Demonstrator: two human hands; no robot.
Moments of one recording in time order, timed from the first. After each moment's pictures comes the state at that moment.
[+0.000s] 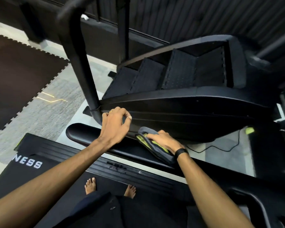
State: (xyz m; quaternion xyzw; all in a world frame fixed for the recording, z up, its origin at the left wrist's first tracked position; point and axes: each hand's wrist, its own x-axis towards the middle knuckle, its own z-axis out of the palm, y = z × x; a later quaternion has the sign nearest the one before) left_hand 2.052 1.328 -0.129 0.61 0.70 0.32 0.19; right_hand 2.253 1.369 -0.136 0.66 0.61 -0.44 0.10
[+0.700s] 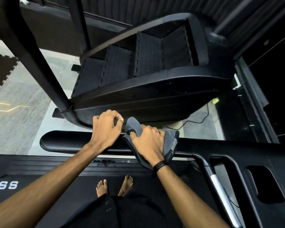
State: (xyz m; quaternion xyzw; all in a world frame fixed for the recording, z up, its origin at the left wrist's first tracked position) left_hand 2.072 1.326 -0.136 0.66 0.64 0.30 0.26; right_hand 2.226 1.295 -0.124 0.76 0.64 -0.14 -0.01
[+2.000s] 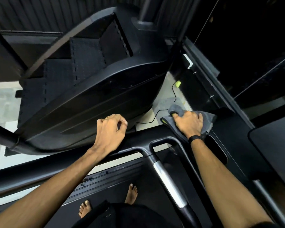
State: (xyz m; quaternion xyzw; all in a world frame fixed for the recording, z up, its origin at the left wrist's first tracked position) left_hand 2.290 1.323 -0.111 0.76 0.50 0.28 0.30; right_hand 2.582 1.276 -0.115 0.91 0.41 -0.03 -0.06
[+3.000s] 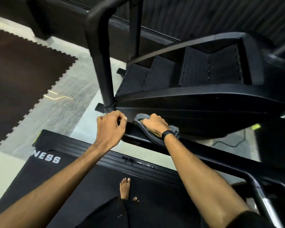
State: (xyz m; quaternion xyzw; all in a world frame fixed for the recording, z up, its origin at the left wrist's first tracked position) left_hand 1.922 1.258 -0.118 0.53 0.73 0.36 0.23; right_hand 2.085 1.355 -0.141 0.67 0.66 -0.33 0.06
